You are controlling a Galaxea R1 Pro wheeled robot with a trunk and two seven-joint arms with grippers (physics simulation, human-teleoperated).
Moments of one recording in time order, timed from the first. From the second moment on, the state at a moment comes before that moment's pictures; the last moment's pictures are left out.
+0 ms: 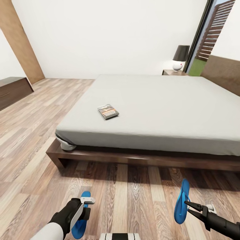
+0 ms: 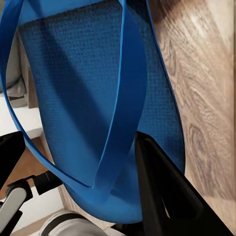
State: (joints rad) left arm -0.57 -0.05 -0.03 -0.44 0.01 0.63 0.08; right arm -0.40 -0.45 -0.35 -0.42 -0.33 0.79 1.20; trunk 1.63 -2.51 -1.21
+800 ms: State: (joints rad) left arm -0.57 -0.04 -0.03 -0.44 0.01 0.49 0.12; right arm -0.40 -0.45 -0.35 -0.42 -0.34 0.79 1.20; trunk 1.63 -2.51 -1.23
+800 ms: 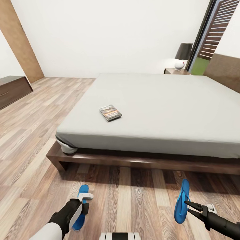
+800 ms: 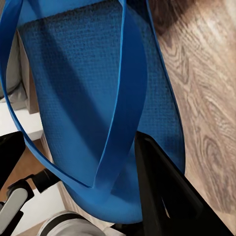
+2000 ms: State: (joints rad) left arm -0.57 0.01 -0.03 -0.43 0.01 0.40 0.14; right arm -0.40 -0.45 -0.35 -0.42 -0.34 0.79 1.20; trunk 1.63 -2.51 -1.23
